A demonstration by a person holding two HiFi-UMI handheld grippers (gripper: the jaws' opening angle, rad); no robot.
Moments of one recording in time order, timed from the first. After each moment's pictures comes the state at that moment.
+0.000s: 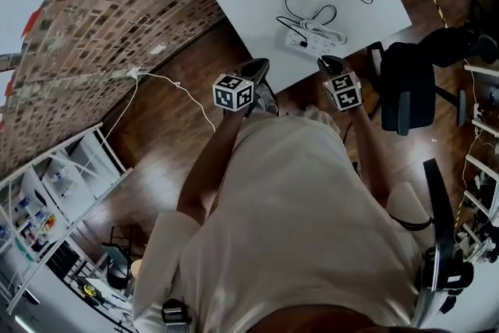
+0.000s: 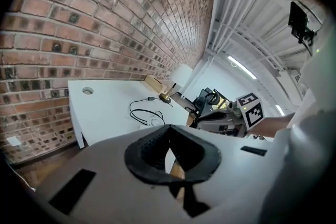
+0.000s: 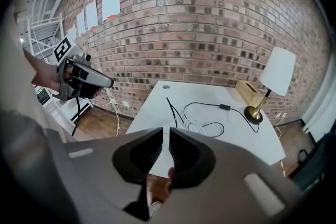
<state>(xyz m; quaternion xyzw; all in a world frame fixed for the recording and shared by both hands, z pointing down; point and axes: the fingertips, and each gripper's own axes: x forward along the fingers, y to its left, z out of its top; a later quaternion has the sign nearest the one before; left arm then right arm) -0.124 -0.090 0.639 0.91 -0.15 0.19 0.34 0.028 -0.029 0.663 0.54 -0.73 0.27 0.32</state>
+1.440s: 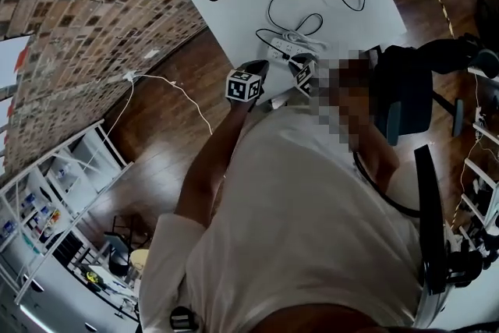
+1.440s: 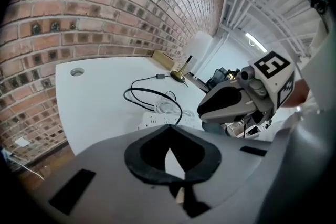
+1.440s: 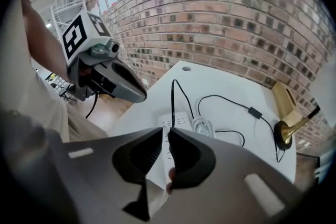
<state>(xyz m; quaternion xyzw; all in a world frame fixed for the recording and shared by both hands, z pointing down) -0.026 -0.102 0.746 0.86 -0.17 0.32 0.35 0.038 -0.075 0.737 0.36 -0.78 0.28 0.42</state>
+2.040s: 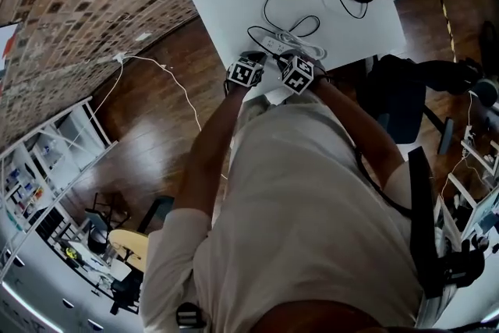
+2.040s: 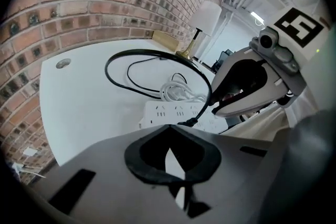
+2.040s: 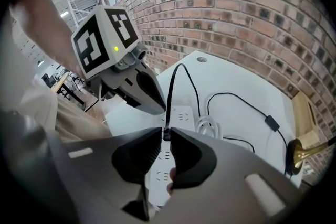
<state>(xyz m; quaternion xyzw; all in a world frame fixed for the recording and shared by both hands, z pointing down) 0.005 -0.110 0.826 0.84 -0.17 0.42 0.31 0.039 -0.086 0.780 0.26 -0.80 0.25 0.47</state>
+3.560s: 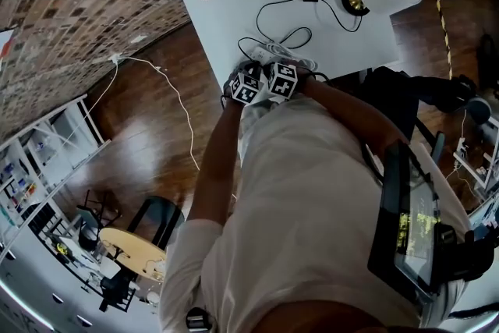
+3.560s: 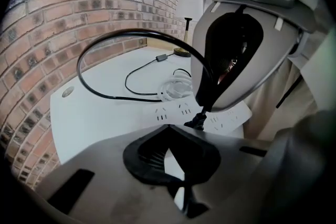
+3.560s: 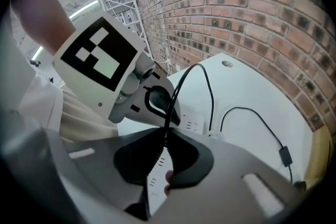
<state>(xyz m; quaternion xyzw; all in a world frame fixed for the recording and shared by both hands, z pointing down) 0.022 -0.109 0.854 0.85 -0.22 0.45 0.16 0.023 -0.088 0.794 0.13 -0.84 0.20 0.49</state>
